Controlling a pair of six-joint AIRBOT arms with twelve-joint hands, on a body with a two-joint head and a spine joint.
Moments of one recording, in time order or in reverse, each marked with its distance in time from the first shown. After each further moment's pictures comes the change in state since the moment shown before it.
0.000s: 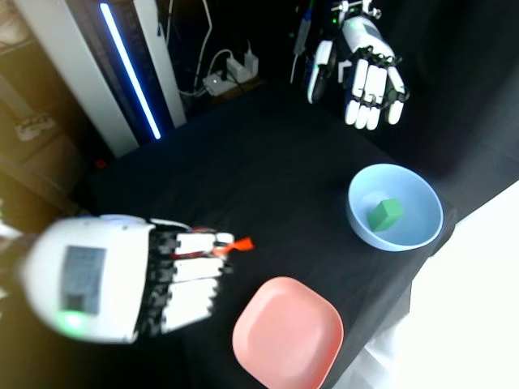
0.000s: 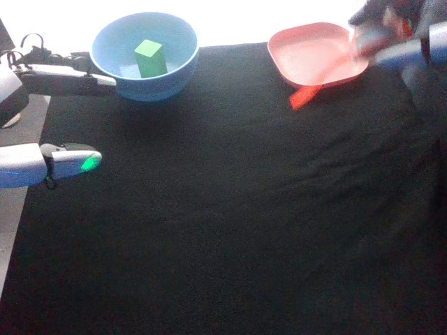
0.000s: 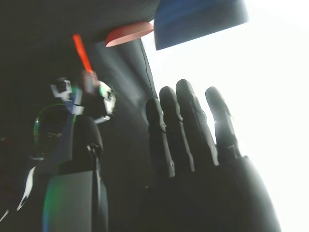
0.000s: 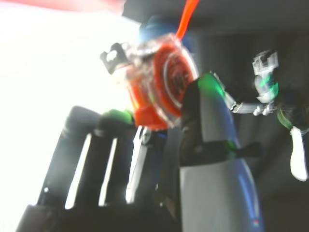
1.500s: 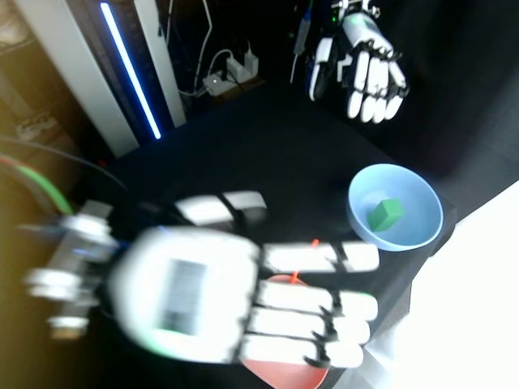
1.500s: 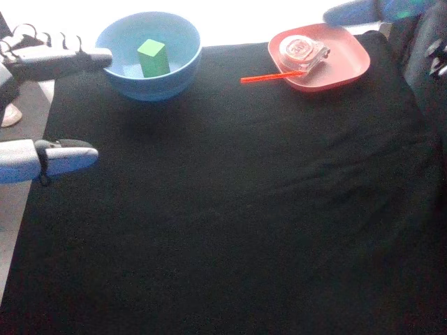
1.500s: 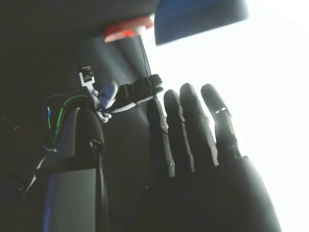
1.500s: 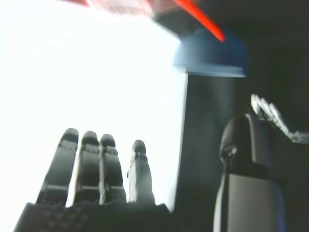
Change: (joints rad) left arm 0.028 0.019 -0.029 -0.029 -0.102 -0.013; right arm 0.056 -0.049 0.010 0.053 -0.053 0.072
